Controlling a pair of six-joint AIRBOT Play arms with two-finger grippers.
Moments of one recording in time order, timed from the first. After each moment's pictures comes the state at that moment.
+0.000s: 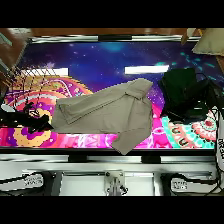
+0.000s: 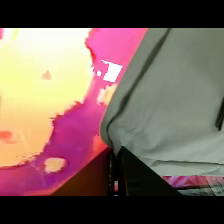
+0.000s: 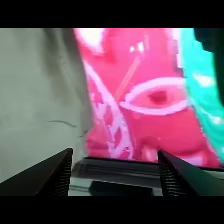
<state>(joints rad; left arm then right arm) 0.40 -1.41 0.84 1.10 -1.16 -1.36 -0.20 -1.50 1.19 1.89 -1.51 -1.60</state>
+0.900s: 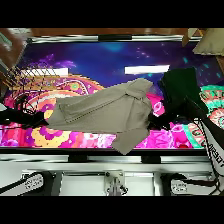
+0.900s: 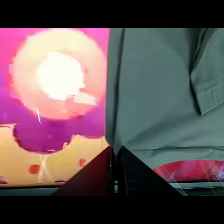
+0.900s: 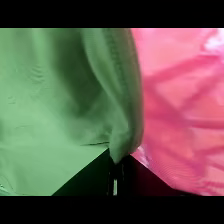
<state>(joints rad) 0.39 -1.25 0.87 1.13 -1.20 -1.31 -0.06 -1.48 0.91 2.07 -1.22 -1.63</state>
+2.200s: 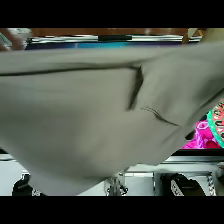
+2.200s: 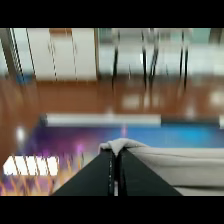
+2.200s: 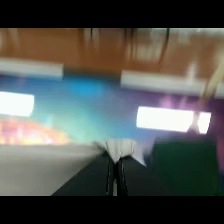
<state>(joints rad) 0.39 -0.41 1.39 1.14 -1.08 -1.29 -0.05 -0.74 1.73 1.77 -1.33 -1.71</state>
